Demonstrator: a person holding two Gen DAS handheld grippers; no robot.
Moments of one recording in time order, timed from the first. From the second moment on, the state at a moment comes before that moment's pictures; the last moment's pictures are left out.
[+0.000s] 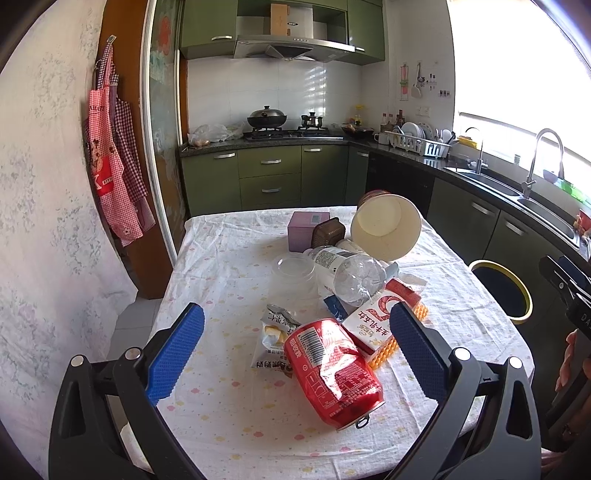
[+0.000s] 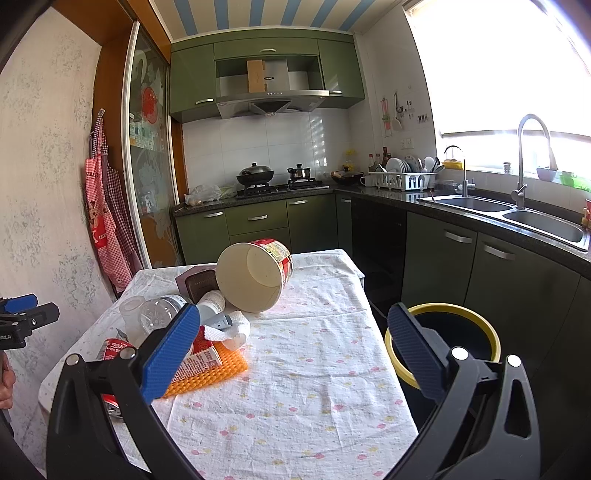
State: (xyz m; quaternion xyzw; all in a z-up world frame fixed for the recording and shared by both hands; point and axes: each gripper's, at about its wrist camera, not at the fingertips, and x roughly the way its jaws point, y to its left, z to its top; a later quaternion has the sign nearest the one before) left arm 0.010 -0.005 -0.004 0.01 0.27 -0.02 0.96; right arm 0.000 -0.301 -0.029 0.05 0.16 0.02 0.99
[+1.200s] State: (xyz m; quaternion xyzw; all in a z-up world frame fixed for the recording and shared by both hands) left arm 0.291 0.036 -0.036 -0.05 0.27 -0.02 0.96; right arm 0.290 -0.246 -0.089 -0.11 0.29 0.00 0.95
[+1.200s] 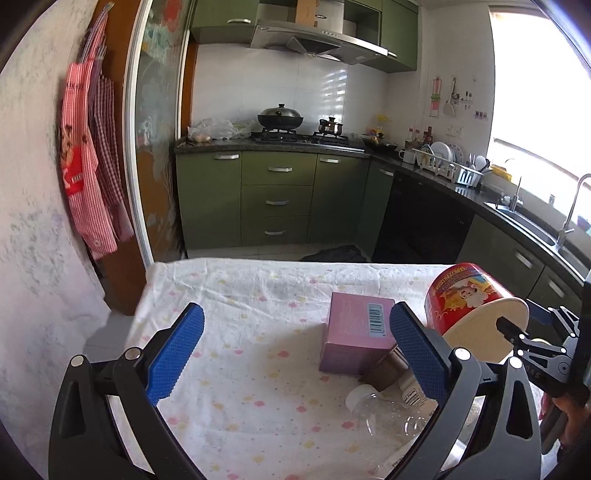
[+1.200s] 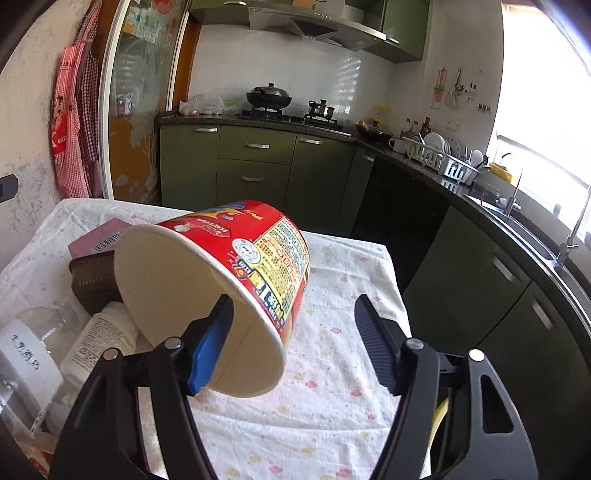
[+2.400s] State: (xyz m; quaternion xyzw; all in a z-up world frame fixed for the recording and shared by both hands) left arm 0.250 0.023 -0.020 -0.06 0.26 -0.14 0.95; right arm 0.249 -0.534 -0.054 0.20 0.52 -0.08 0.83
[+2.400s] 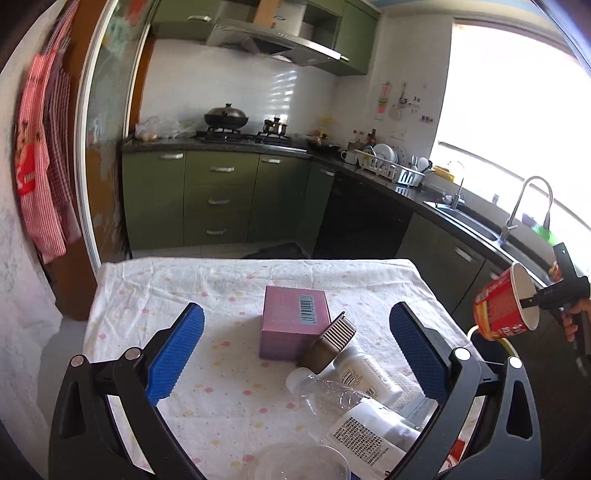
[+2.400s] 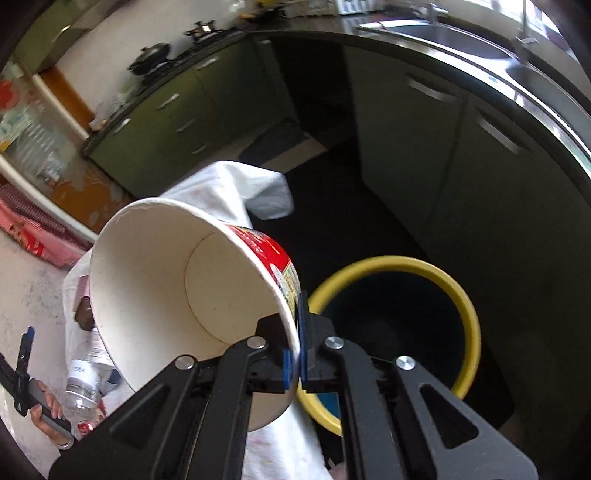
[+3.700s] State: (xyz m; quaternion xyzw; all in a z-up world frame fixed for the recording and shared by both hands) left arm 0.353 -0.011 -0.033 0.00 0.46 -0.15 0.87; right arm 0.194 -0.469 -0.124 0.19 0.53 0.00 0.83
